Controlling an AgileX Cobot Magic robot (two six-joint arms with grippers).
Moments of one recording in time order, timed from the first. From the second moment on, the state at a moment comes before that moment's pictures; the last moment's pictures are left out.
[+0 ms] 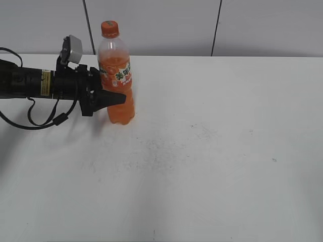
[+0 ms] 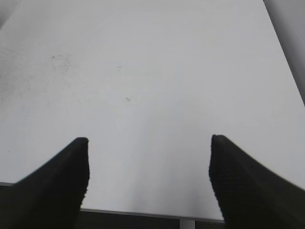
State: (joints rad) left arm -0.04 2.27 -1.32 1.55 -1.11 -0.80; right arm 0.07 -0.01 -0.44 0.01 1.02 -0.11
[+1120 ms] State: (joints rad) left arm -0.51 2.28 -1.32 1.35 -0.97 -0.79; right arm 0.07 1.12 -1.15 0.14 1.10 -0.37
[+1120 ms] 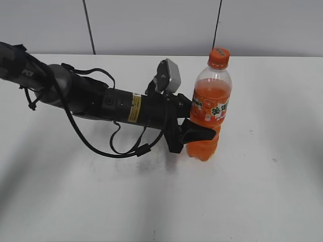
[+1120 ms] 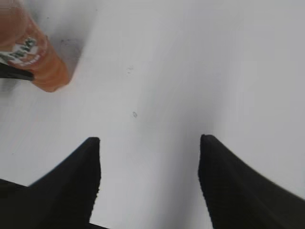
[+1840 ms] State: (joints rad) left arm -0.53 2.28 -1.32 1.33 -0.94 -0.79; right arm 0.45 1.64 -1.60 0.16 1.21 -0.21
